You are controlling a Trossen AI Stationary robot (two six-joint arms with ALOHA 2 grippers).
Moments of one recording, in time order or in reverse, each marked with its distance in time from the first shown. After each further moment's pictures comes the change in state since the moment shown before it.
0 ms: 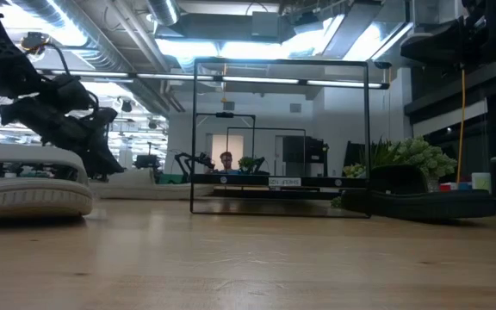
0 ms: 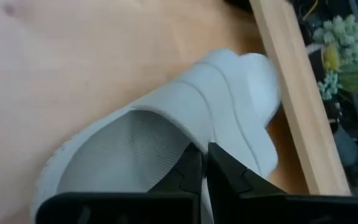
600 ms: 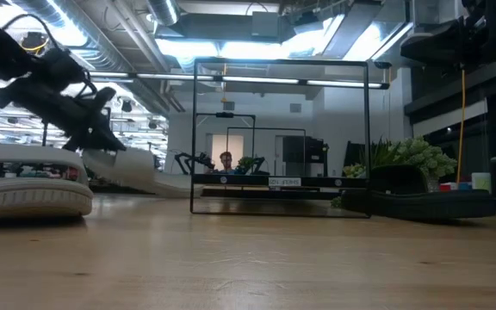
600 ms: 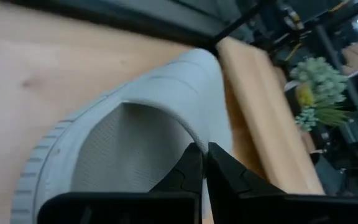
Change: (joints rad) left arm -0.003 -0.281 0.021 -0.104 -0.053 -0.080; right arm 0.000 0.000 0.000 -0.001 0.000 0.000
